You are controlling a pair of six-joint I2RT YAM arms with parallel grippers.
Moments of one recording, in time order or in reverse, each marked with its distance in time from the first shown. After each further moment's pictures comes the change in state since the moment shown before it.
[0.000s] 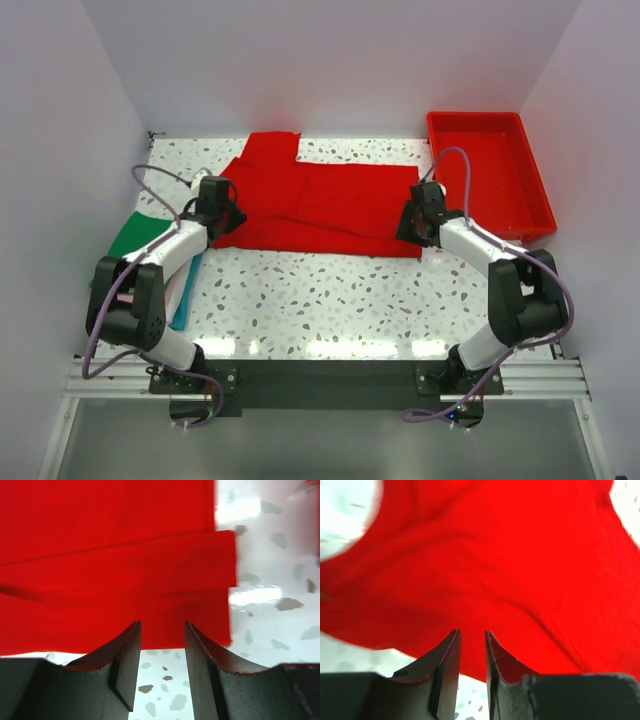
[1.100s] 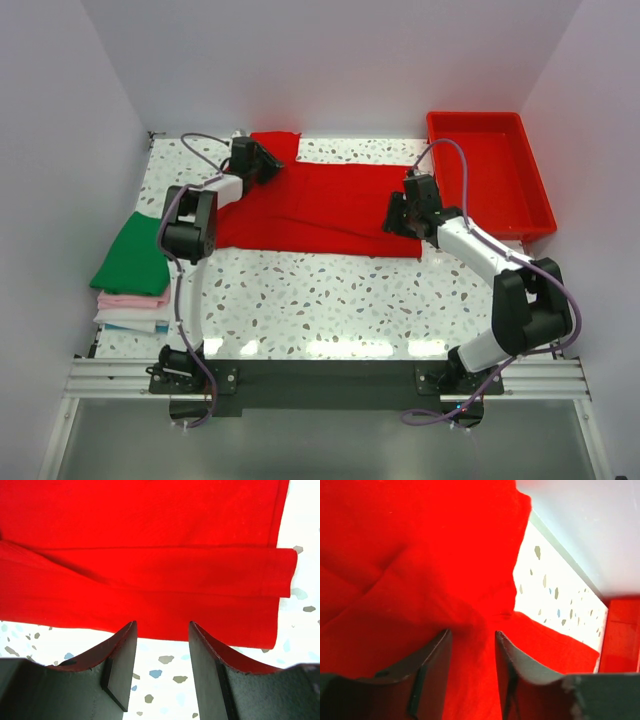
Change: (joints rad) left arm 0.000 0.843 0.758 0.311 0.265 -0.105; right arm 0.074 -0.043 0.053 0.011 -0.074 -0.025
